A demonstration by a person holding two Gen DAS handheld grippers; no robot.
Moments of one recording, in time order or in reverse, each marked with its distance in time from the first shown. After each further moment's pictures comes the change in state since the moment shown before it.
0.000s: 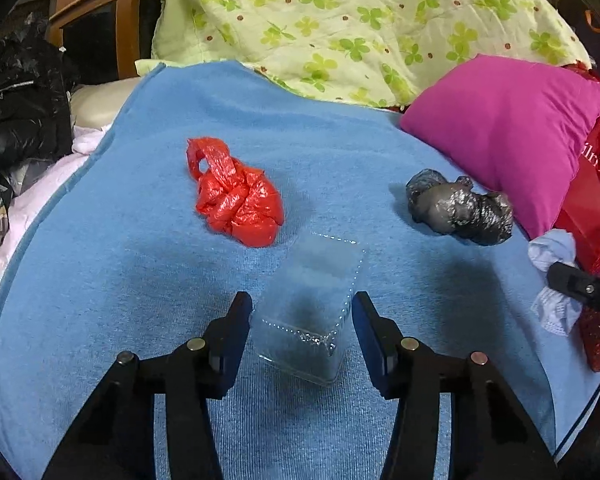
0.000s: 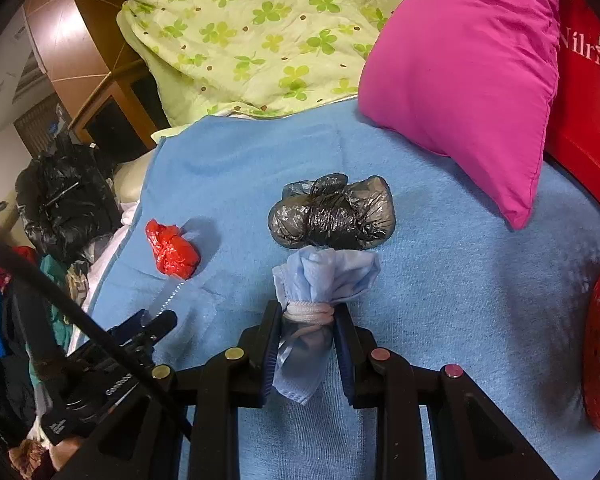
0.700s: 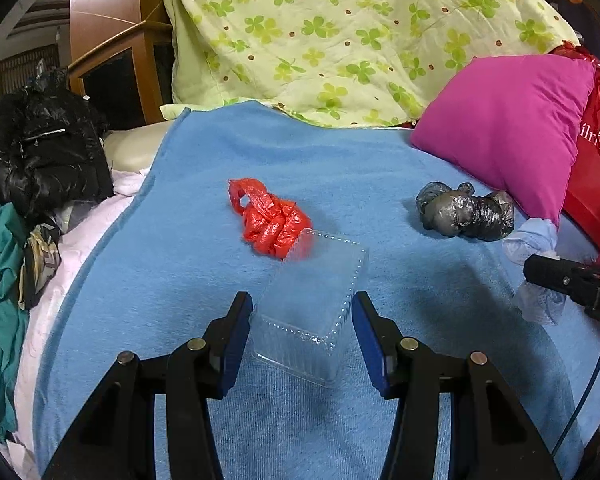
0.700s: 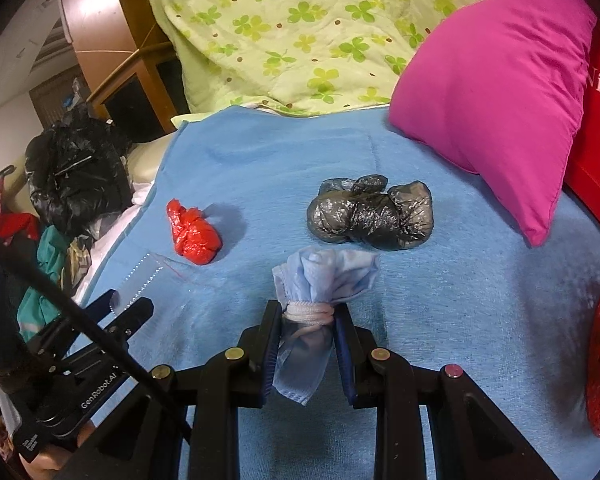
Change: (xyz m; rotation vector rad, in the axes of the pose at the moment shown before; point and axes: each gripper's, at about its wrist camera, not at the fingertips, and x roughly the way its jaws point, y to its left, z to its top) left arm -0.045 -0.004 -0.006 0.092 -0.090 0.137; right arm -0.002 0.037 -0.013 -0.109 -0.020 -0.005
